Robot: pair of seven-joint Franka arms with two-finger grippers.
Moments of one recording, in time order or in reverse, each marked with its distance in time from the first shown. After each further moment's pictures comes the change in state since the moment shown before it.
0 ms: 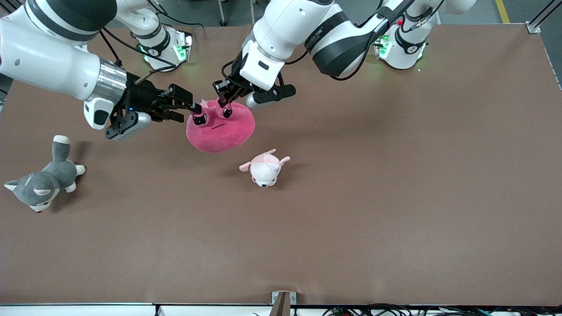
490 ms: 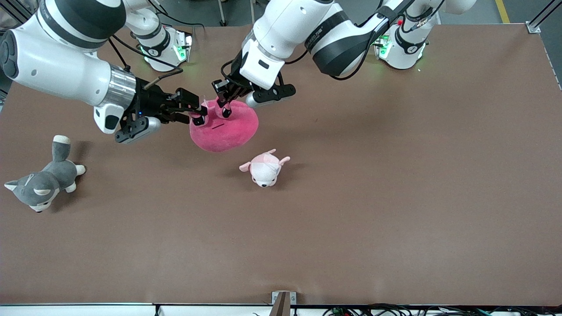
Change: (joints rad) left arm 0.000 0.000 0.000 0.003 0.000 0.009 0.000; right arm 0.017 0.023 0.000 0.000 0.000 -0.001 0.001
